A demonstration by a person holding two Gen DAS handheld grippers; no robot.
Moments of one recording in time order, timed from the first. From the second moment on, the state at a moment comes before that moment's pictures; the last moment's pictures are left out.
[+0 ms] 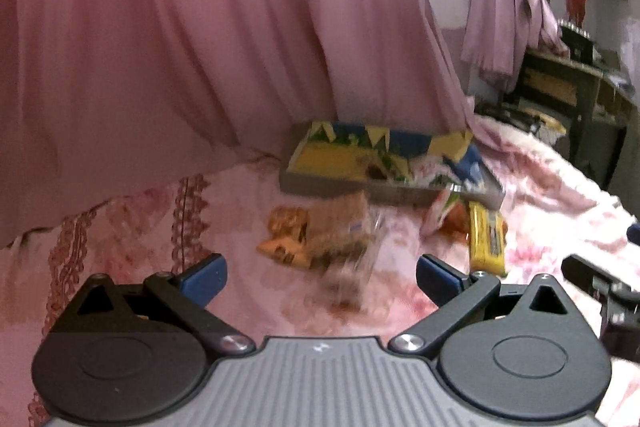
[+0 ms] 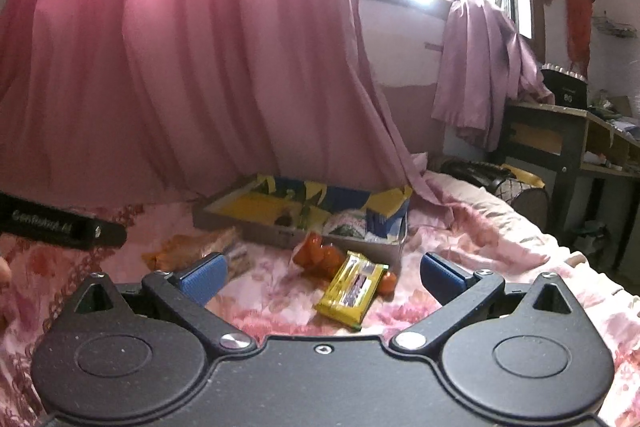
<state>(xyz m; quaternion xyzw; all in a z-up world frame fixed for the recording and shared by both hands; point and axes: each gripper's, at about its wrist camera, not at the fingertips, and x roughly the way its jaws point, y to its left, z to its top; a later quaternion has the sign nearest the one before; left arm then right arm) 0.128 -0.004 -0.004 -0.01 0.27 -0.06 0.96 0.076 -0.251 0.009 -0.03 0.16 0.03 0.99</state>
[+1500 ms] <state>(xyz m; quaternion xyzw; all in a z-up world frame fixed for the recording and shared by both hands) 0.243 -0.039 -0.072 0.05 0.35 -0.10 0.93 0.251 -0.300 -0.065 0.07 0.36 0.02 0.93</state>
